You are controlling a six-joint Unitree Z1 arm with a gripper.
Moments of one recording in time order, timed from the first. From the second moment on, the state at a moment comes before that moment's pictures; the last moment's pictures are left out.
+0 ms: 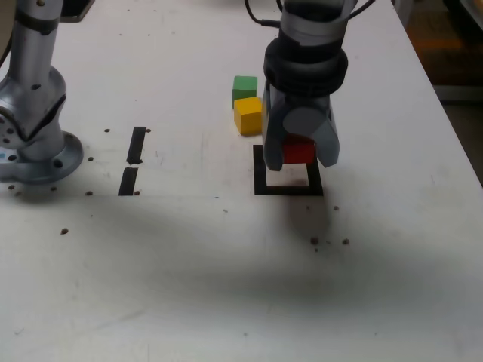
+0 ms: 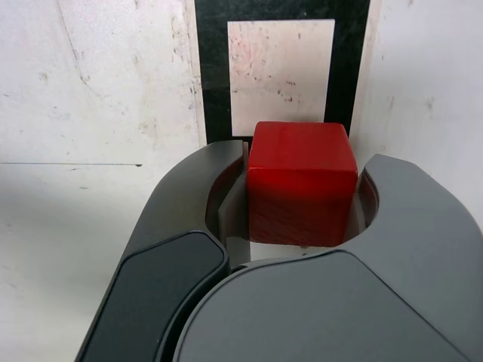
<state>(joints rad) -0.22 2.01 -1.58 1.21 0.06 -0.23</state>
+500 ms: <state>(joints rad) -0.15 2.03 -1.49 1.12 0.06 -0.22</state>
